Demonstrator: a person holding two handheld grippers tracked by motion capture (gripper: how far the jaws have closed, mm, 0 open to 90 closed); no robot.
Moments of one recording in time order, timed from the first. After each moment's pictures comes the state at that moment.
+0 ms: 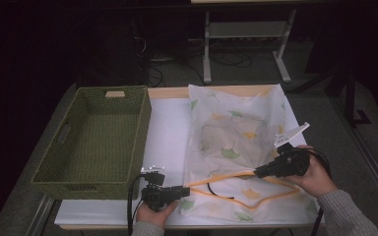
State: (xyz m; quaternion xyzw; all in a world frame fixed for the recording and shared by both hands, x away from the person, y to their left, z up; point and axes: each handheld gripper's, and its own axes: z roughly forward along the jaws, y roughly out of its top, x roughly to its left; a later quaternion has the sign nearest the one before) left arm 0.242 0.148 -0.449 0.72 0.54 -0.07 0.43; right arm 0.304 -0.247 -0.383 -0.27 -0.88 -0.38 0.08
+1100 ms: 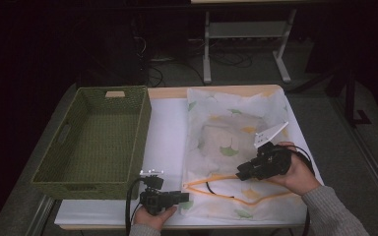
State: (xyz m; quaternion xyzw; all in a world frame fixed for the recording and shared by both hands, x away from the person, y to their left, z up) left arm 0.238 0.153 -0.455 0.73 0.54 -0.09 0.41; right arm 0.300 -0.193 -0.365 -0.22 -0.90 -0.38 0.07
